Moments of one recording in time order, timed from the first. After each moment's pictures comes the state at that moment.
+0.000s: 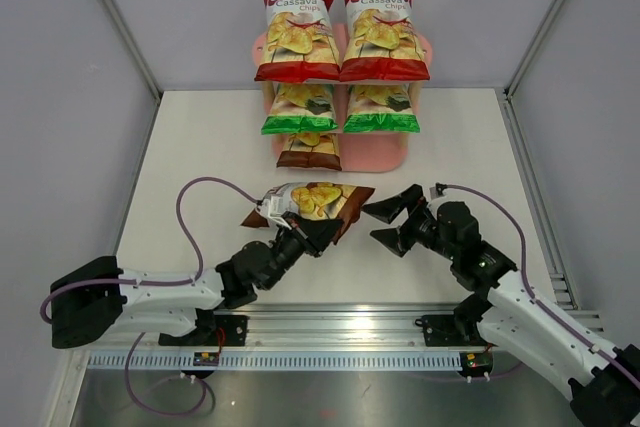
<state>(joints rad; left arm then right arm) -1.20 1.09 0.32 0.86 -0.49 -0.84 0.61 0.64 0.43 -0.12 -0.19 1.45</state>
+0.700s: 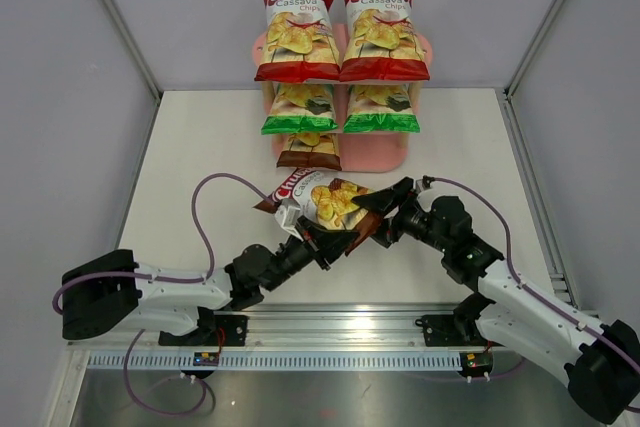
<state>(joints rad) -1.24 1.18 0.32 1.07 -0.27 -0.62 0.63 0.83 0.43 0.20 -0.29 1.59</state>
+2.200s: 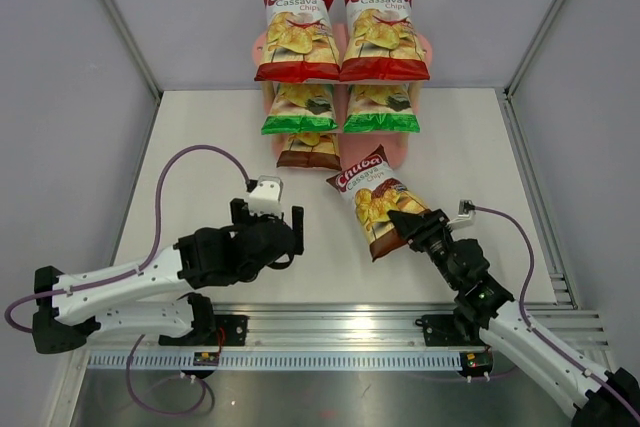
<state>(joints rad) -1.25 0.96 0.92 -0.80 -0.81 -0.80 0.63 0.39 0.07 0.29 0.18 1.10</state>
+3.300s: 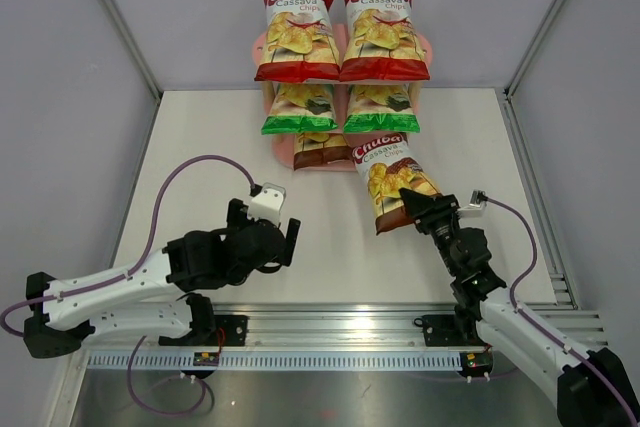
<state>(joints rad) -1.24 0.89 0.90 -0.87 -0.73 -0.60 0.47 0.64 0.08 0.62 0.17 1.16</state>
